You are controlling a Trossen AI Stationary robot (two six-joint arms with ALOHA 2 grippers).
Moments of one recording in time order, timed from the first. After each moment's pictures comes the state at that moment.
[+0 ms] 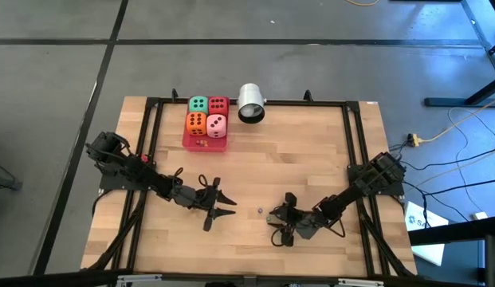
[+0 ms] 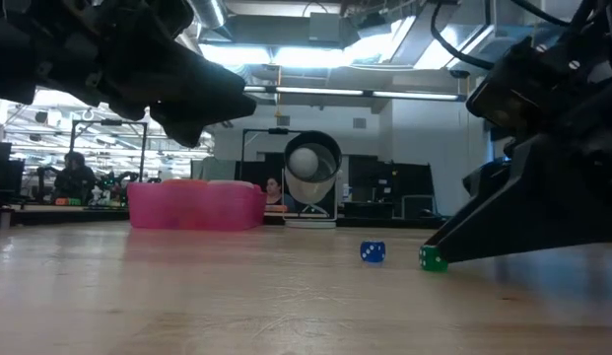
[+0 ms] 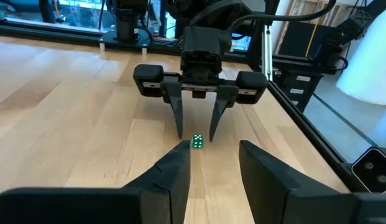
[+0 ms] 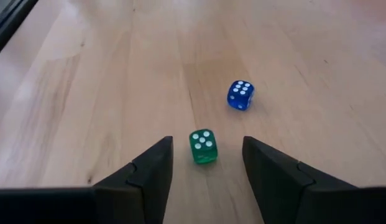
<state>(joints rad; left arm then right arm) -0.45 1.61 0.46 1.02 -0.30 -0.25 0.66 1.94 0.64 0.62 0.59 0.58</state>
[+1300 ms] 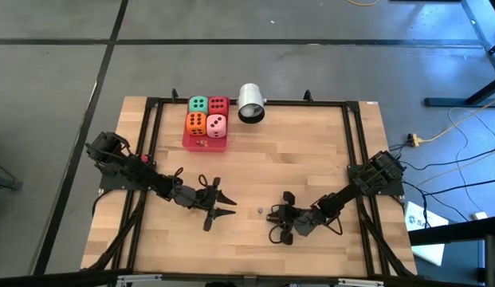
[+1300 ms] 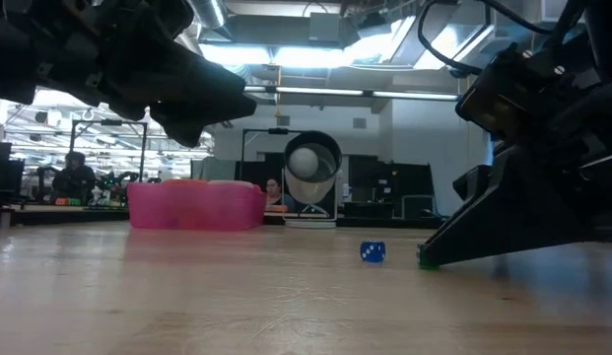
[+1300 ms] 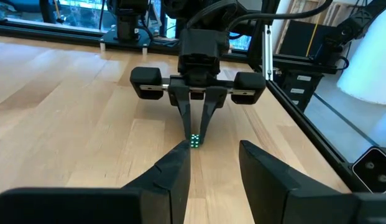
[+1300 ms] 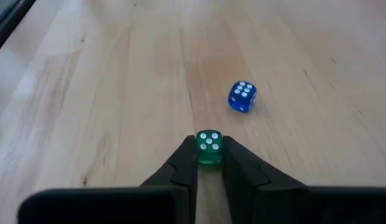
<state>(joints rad) -0.45 1.61 0.46 1.02 -0.30 -0.25 0.63 1.94 0.64 0.63 0.53 0.55</state>
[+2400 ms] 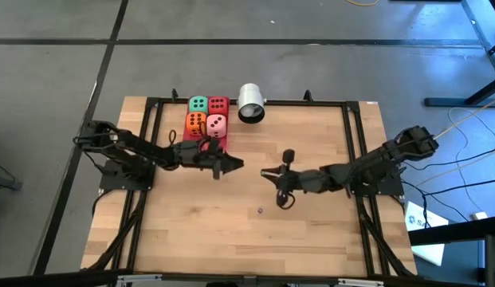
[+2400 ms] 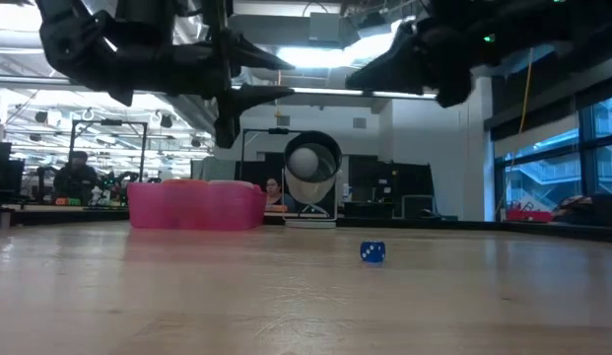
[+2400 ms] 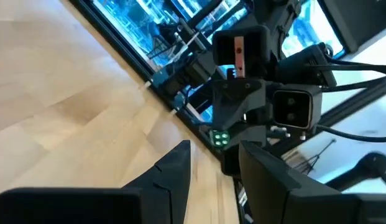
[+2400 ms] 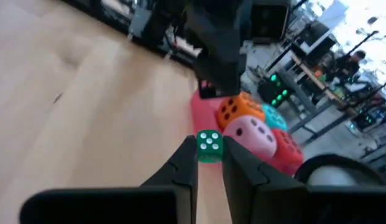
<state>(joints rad) 0.07 1.43 0.46 1.02 0.06 -0.86 0.32 1.47 0.64 0.52 0.57 -0.42</state>
